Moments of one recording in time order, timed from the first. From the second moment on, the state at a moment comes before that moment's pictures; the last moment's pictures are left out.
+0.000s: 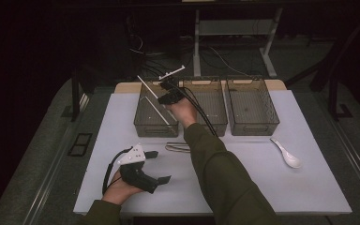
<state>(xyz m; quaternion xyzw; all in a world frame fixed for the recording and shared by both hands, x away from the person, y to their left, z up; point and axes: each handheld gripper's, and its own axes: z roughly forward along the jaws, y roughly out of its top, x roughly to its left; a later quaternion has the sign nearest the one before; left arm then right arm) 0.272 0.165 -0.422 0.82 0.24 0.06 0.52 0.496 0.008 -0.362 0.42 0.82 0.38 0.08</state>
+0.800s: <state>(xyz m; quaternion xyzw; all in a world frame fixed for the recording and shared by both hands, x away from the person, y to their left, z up) 0.272 0.164 -0.423 0.82 0.24 0.06 0.51 0.474 -0.011 -0.353 0.39 0.84 0.37 0.07</state>
